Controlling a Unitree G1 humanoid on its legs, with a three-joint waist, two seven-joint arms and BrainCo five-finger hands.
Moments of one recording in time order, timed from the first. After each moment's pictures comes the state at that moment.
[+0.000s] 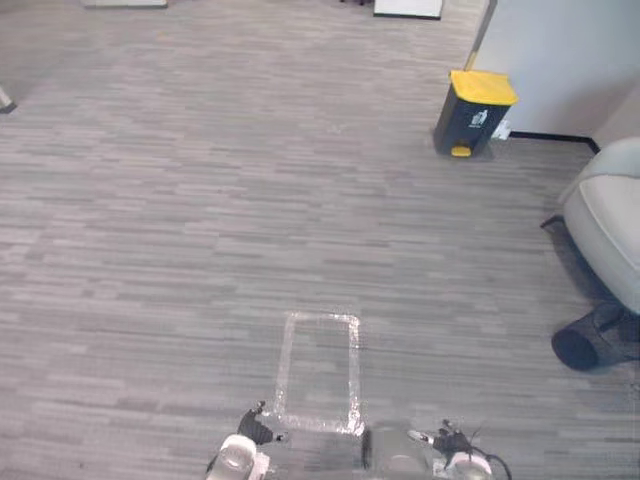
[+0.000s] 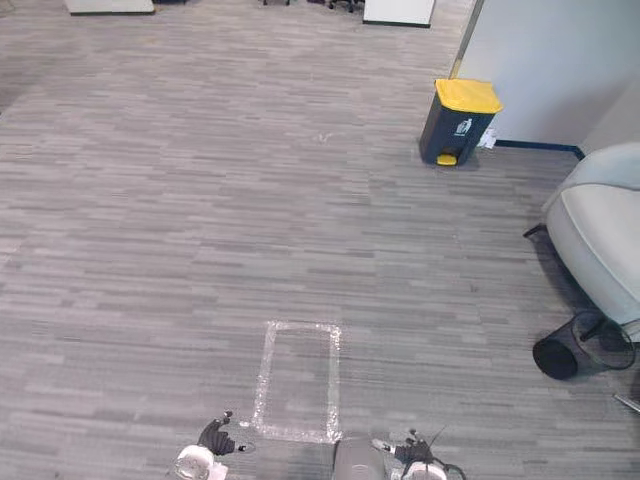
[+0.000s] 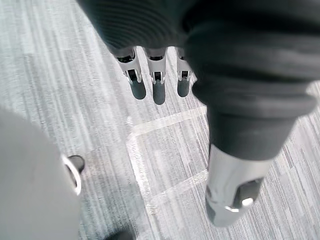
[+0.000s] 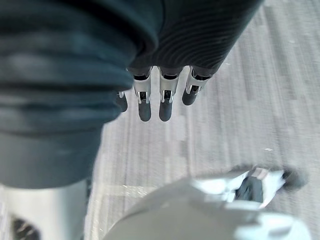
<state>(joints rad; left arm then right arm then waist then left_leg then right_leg) 0.01 0.09 -0.17 1.04 0.19 -0.05 0.13 0.06 -0.09 -0.18 1.03 -0.08 -0.04 -0.12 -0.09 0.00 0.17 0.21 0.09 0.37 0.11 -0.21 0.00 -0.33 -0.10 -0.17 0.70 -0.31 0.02</state>
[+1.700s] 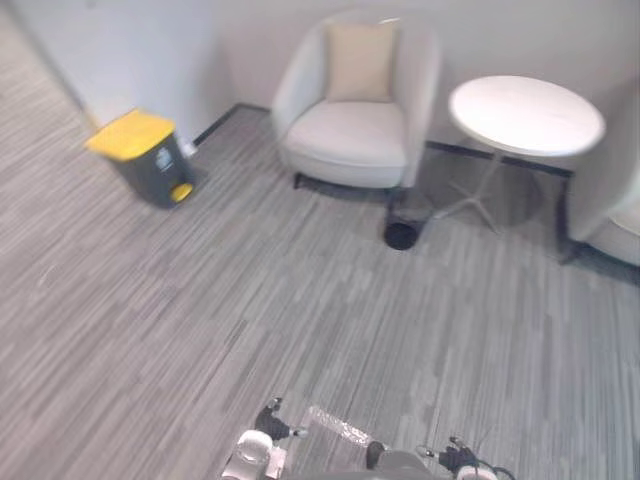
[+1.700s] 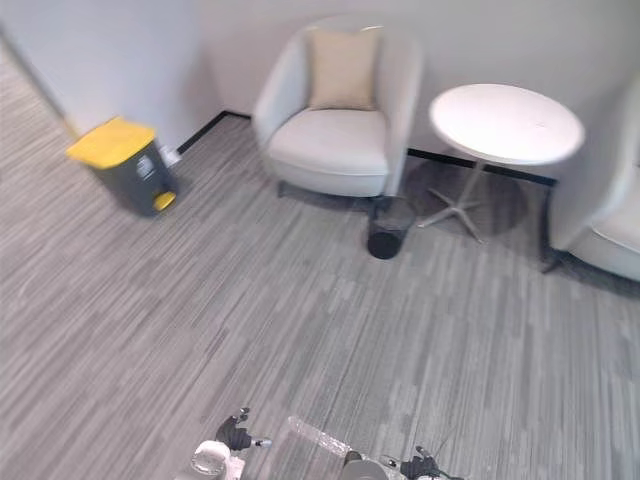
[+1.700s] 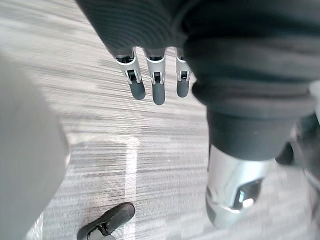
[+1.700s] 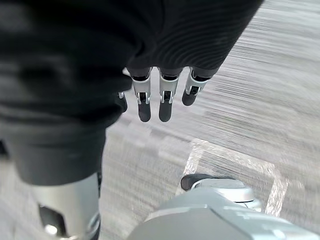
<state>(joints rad) -0.02 0.02 -0.14 1.05 0.17 -0.06 0.12 0.08 -0.15 -0.15 1.09 -0.08 -0.03 -0.12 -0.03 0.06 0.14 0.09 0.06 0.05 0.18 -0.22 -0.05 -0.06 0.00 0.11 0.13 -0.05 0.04</state>
